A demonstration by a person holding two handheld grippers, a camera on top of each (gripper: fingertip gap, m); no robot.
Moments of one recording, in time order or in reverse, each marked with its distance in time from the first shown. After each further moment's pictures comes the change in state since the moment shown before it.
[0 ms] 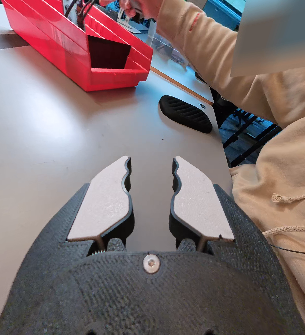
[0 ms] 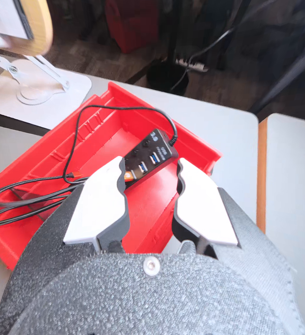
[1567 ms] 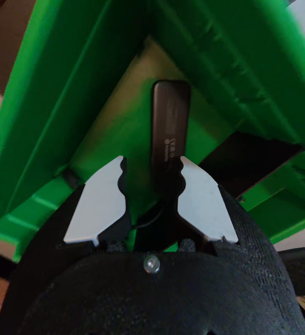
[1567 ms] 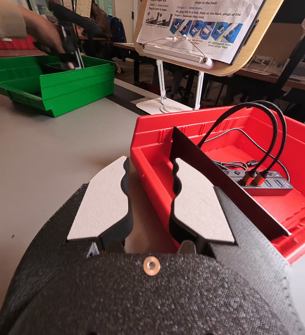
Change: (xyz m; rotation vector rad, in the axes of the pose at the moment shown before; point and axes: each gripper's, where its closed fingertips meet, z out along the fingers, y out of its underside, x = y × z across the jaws) left arm -0.334 -0.041 -0.187 -0.963 -0.791 -0.348; right arm -0.178 0.113 -0.089 0.490 -0.411 -0.252
